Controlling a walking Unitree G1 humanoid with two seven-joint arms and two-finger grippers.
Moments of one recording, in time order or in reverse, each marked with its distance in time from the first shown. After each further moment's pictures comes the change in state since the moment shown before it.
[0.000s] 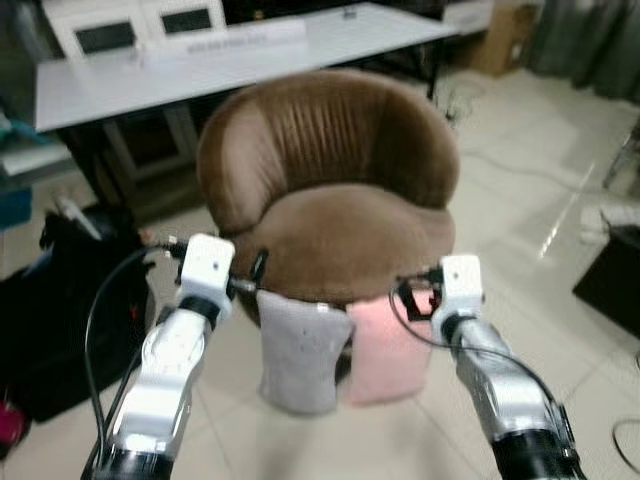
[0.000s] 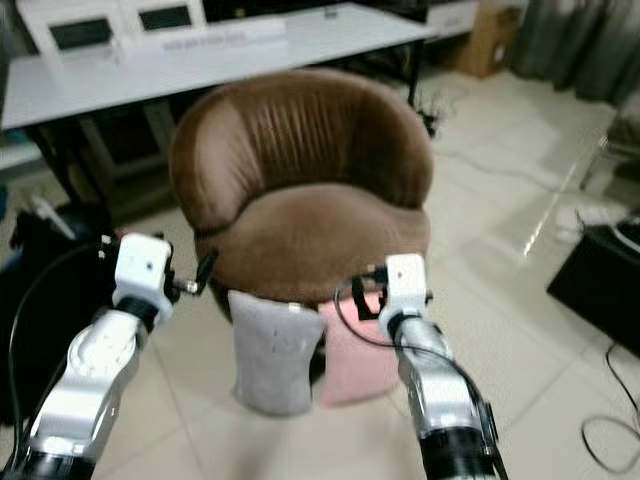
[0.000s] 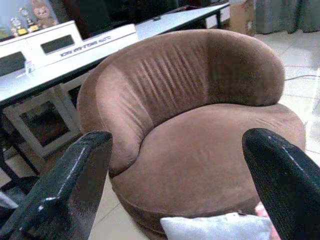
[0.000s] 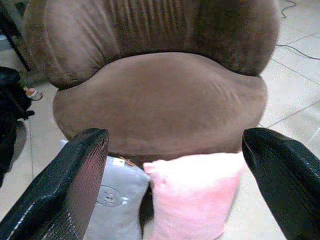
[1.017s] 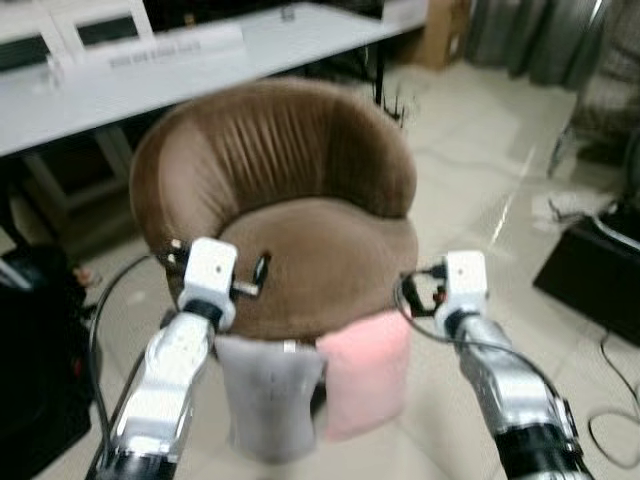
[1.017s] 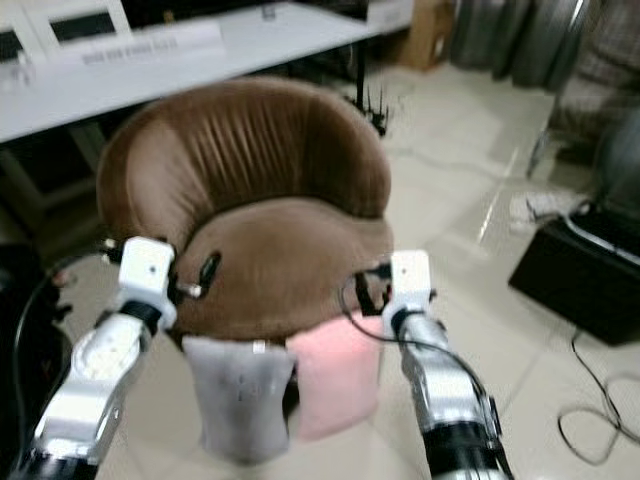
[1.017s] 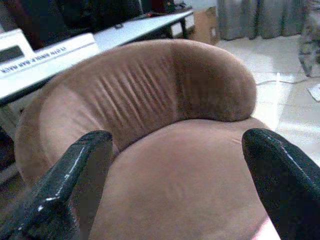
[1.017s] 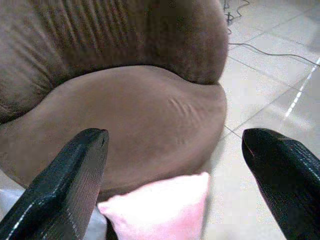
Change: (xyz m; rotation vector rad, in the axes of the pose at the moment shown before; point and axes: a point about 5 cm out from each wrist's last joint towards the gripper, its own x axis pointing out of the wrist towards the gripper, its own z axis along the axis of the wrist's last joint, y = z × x) left arm -0.001 -0.002 -0.002 -0.010 -0.006 0.005; right arm 0.002 -0.005 0.005 0.009 -0.004 -0.001
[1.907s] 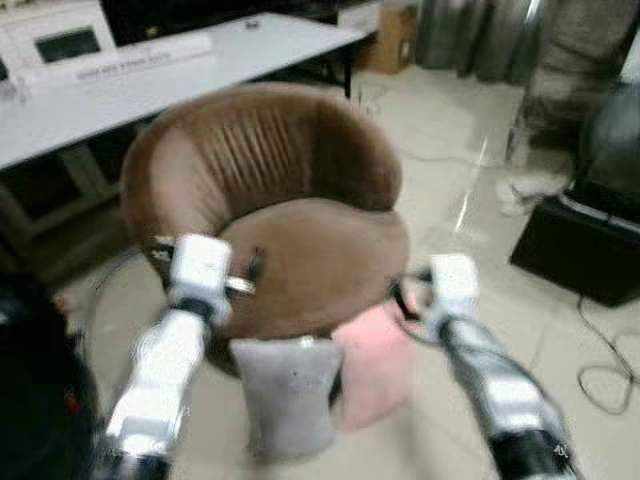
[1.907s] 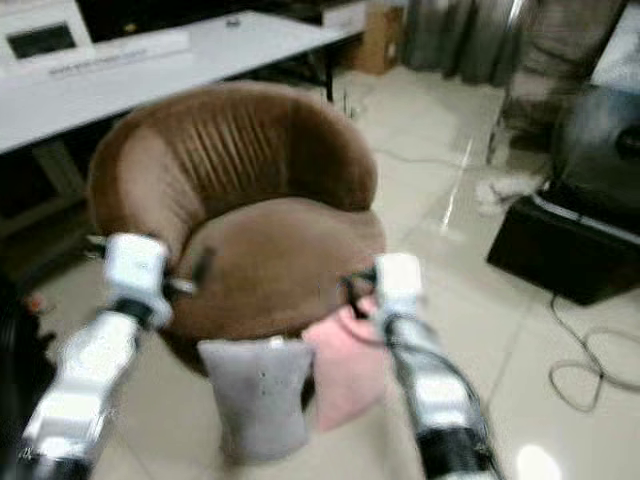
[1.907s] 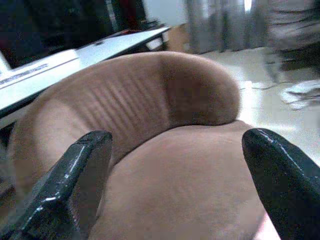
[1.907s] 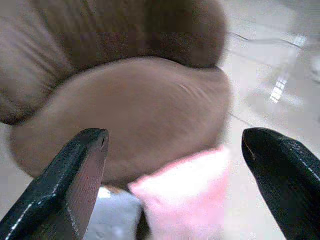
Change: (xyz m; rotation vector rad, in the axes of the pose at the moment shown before) left arm -0.001 0.000 0.000 -0.006 -0.009 -0.009; right arm -0.002 0.004 -0.008 0.014 0.034 0.009
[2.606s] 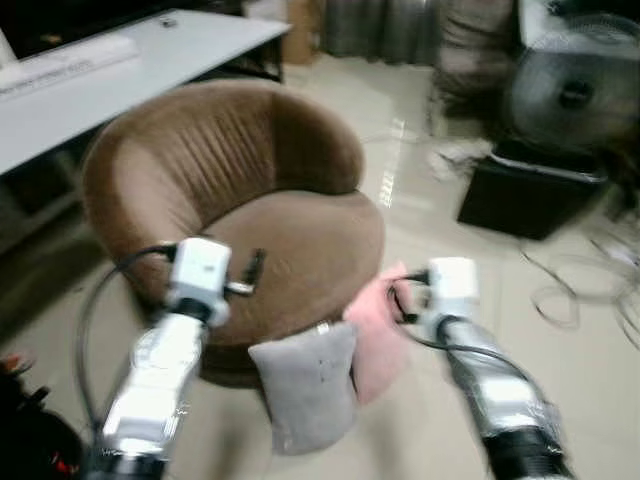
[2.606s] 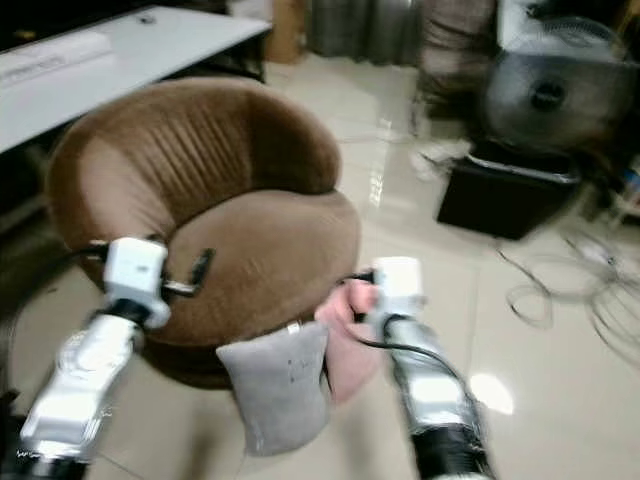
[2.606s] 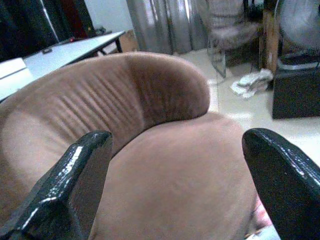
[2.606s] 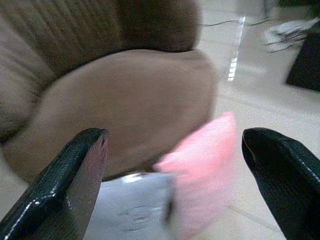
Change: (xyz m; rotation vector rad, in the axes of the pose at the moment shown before) left arm -0.003 0.012 -0.002 0.023 0.011 0.031; right arm 0.003 0.021 0.002 0.017 -0.007 0.062
